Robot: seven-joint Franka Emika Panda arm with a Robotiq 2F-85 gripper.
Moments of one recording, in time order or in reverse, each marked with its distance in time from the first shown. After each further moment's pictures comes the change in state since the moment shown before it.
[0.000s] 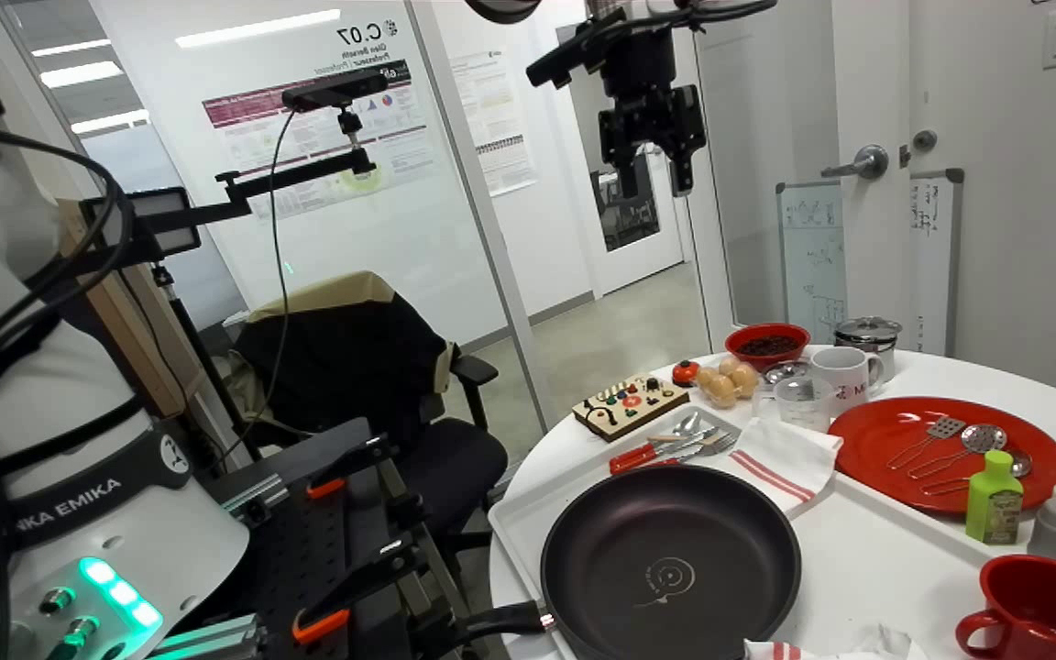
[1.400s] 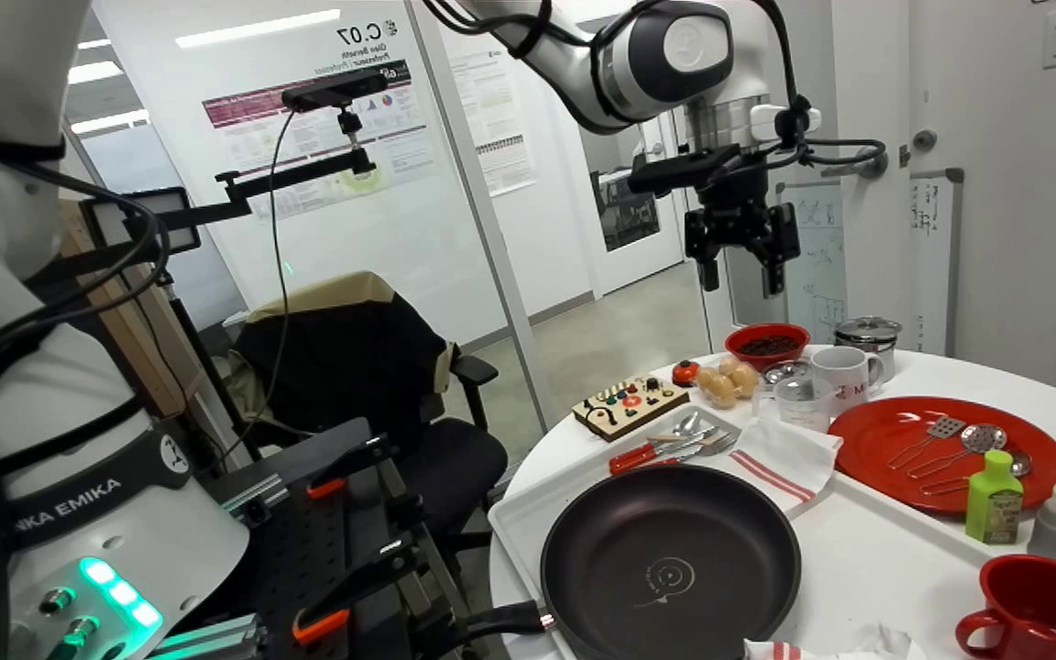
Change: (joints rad) arm -0.008 0.434 -0.038 0.320 -0.038 0.063 -0.023
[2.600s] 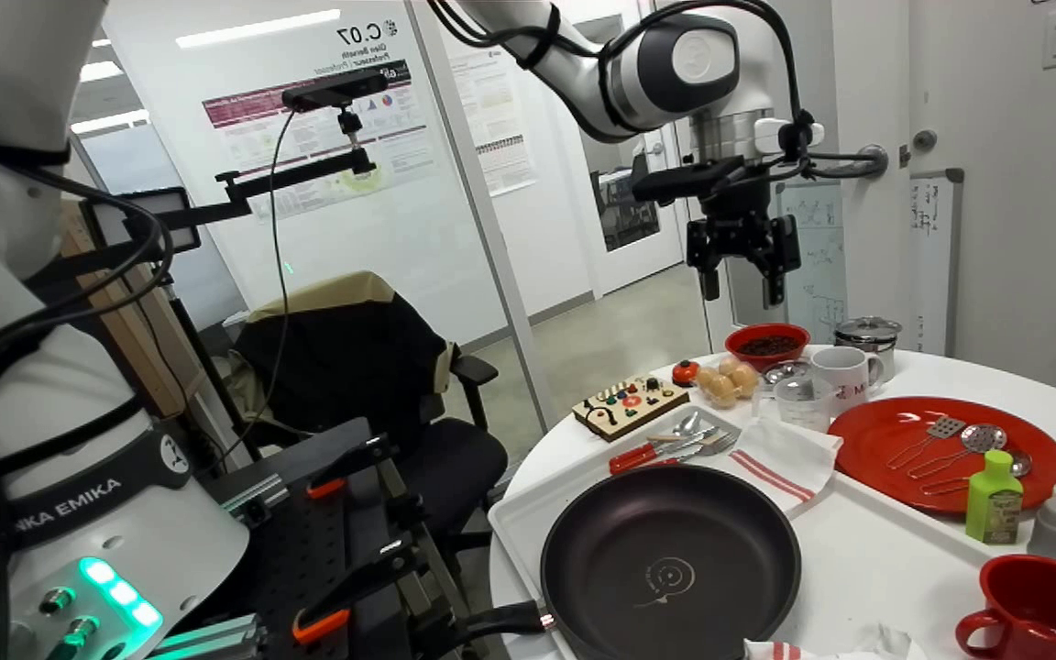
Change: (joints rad) arm 0.001 0.040 0.003 0.039 -0.003 -0.028 0.005
